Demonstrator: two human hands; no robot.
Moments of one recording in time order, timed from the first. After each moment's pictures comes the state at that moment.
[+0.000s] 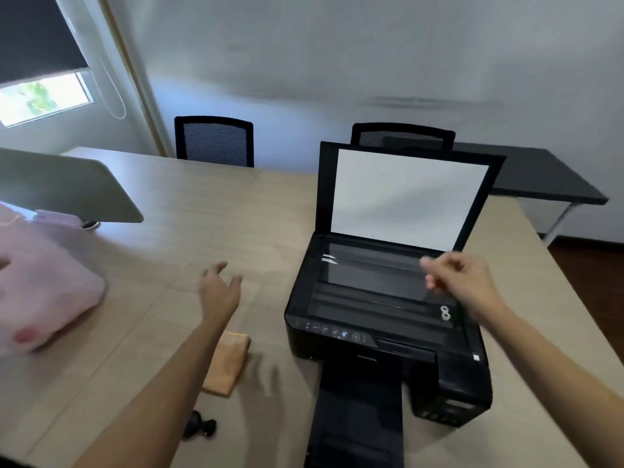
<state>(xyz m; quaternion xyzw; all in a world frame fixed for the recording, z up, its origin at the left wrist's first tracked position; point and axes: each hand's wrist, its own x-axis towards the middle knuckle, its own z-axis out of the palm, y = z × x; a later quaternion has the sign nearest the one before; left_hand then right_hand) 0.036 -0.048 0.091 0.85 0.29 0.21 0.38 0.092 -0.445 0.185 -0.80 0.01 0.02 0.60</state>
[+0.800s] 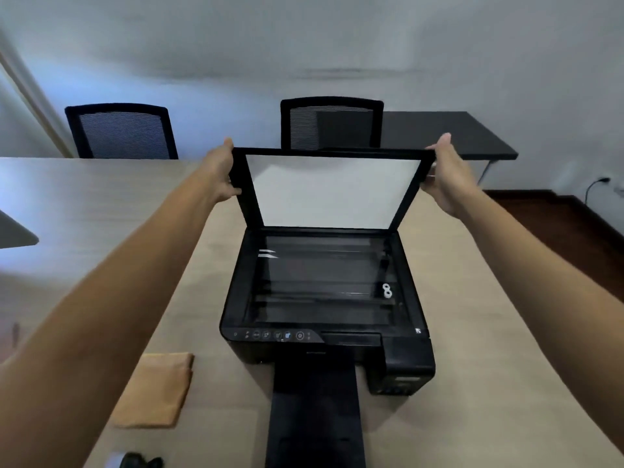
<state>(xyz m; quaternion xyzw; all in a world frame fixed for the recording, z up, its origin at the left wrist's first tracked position) 0.228 -0.164 0.262 0.63 0.21 0.00 0.75 0.204 -0.516 0.260 -0.72 0.10 -0.06 0.68</state>
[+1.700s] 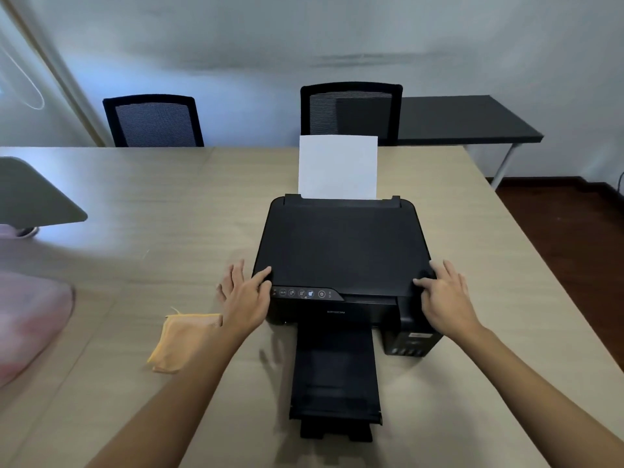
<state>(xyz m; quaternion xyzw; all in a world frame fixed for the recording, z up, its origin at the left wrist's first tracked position) 0.007 -0.159 0.071 0.96 0.14 0.03 0.26 0.018 -0.513 0.079 -0.99 0.00 -0.01 0.12</state>
